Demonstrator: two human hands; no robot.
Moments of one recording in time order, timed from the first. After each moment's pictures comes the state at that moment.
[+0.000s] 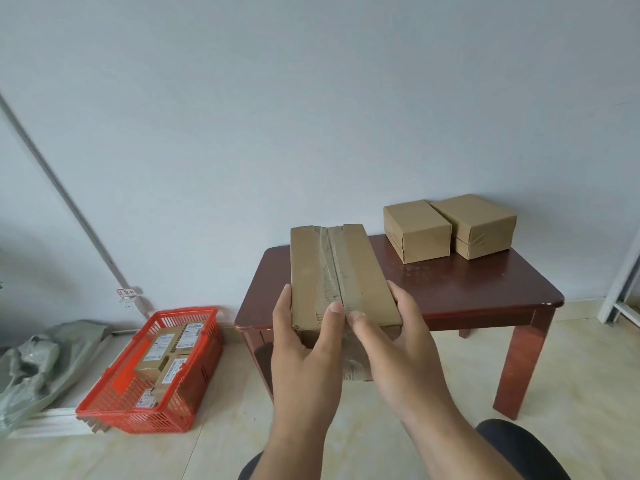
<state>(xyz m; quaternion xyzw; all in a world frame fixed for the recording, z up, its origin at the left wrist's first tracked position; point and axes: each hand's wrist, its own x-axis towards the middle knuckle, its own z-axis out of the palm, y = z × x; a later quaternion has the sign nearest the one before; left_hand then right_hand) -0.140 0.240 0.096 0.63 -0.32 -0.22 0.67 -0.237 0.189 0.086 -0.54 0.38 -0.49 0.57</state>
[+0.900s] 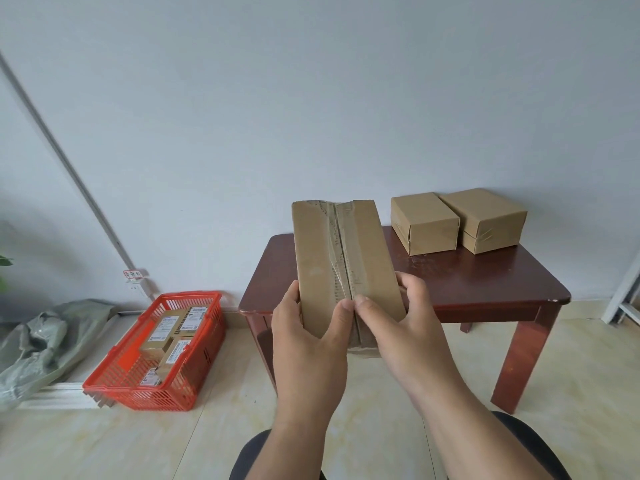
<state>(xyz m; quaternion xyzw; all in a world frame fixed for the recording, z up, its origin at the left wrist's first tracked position) -0.132 0.236 0.079 0.65 -0.36 -0.16 0.65 -0.238 0.171 0.074 -0.56 0.40 -0.47 0.55</state>
